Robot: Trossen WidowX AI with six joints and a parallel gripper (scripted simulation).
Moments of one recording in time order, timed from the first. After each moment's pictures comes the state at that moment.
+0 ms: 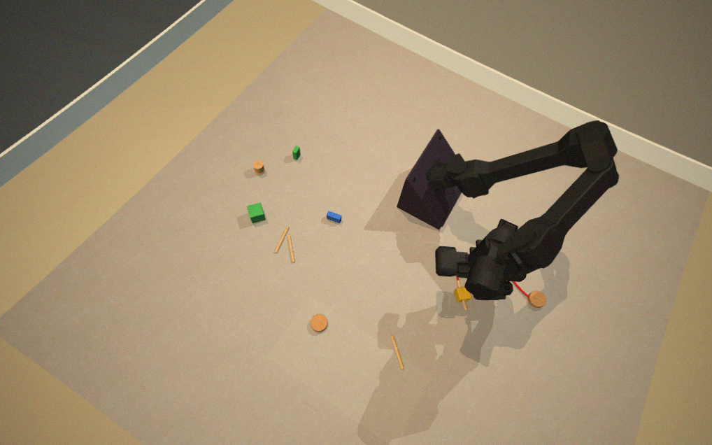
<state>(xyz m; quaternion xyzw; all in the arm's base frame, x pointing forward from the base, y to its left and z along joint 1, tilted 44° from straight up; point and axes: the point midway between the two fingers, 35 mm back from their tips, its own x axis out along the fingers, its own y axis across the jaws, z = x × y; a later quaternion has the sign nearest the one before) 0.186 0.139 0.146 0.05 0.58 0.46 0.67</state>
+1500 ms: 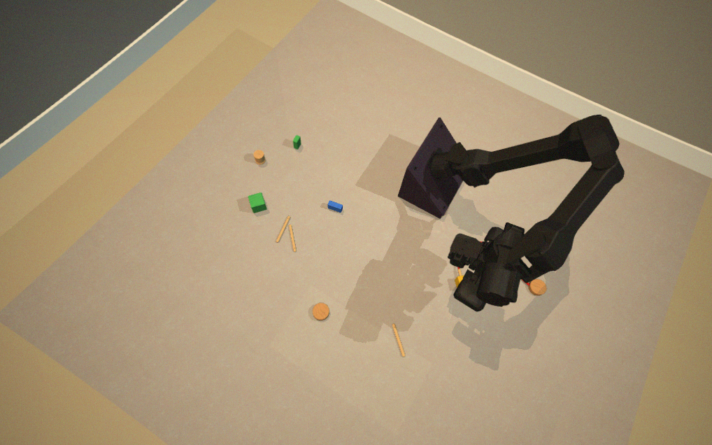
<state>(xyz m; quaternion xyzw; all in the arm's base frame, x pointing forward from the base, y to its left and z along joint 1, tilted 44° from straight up) 0.212 0.157 0.165 0.62 0.68 -0.27 0.29</state>
